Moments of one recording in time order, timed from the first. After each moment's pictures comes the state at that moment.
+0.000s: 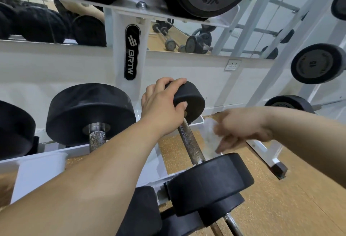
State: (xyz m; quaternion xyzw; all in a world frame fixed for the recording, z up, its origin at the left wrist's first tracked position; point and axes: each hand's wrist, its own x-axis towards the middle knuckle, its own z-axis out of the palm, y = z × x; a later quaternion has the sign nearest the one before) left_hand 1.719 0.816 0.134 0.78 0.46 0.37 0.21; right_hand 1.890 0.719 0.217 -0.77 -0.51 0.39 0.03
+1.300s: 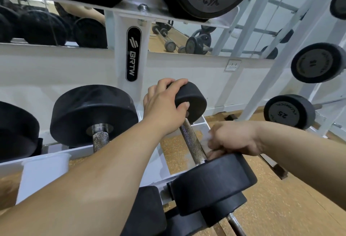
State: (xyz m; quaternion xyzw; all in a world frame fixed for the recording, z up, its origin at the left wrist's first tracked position) left_hand 1.720 0.816 0.136 0.78 0.45 0.38 0.22; right_hand 1.877 0.715 0.188 -0.76 -0.47 0.45 0.05
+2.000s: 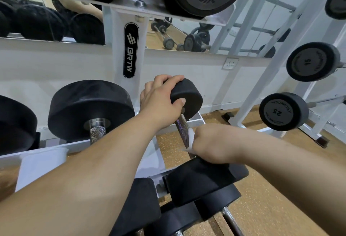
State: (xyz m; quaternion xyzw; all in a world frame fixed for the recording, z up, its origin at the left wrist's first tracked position) left_hand 1.719 0.817 0.137 0.78 0.45 0.38 0.23; right_hand 1.811 0.686 0.214 -0.74 -0.63 0.19 -0.14
